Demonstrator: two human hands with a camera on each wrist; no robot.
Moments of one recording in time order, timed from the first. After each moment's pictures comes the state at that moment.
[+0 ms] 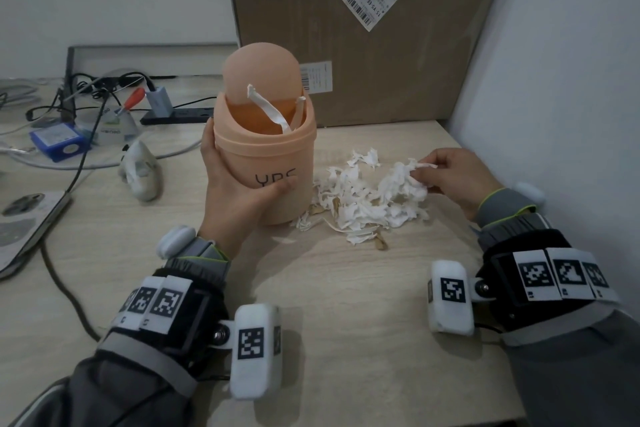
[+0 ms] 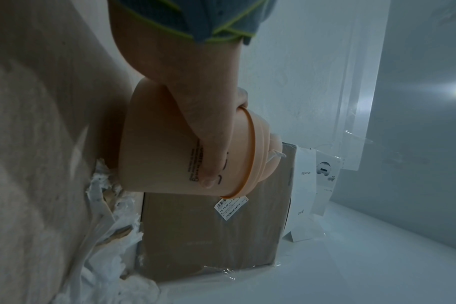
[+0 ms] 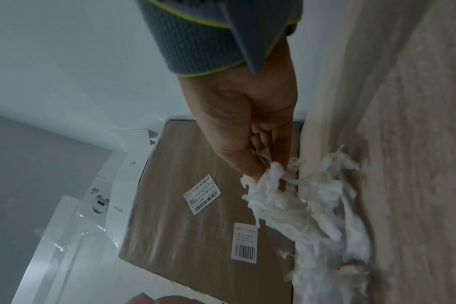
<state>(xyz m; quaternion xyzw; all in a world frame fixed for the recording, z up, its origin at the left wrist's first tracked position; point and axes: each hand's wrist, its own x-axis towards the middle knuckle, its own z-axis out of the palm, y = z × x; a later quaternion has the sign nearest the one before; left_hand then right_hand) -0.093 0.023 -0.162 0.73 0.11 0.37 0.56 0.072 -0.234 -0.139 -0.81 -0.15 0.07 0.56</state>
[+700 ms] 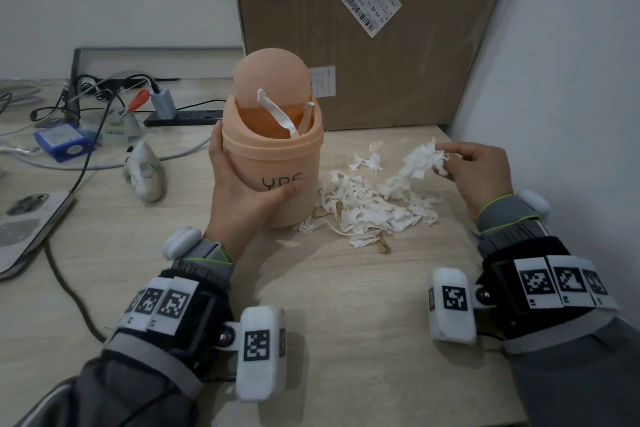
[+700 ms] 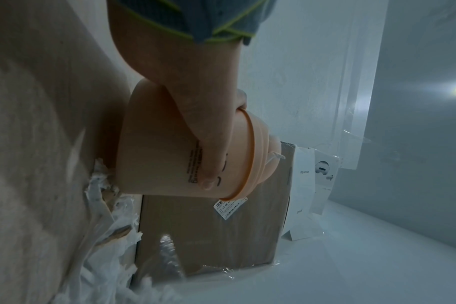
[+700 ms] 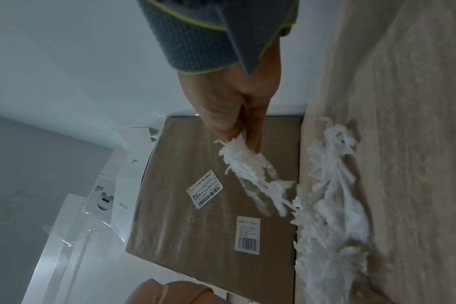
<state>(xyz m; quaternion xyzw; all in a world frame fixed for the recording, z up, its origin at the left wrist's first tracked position) -0.093 0.021 -0.161 0.73 0.11 0.36 0.56 0.073 -0.238 -0.135 -0.76 -0.10 -0.09 0.63</state>
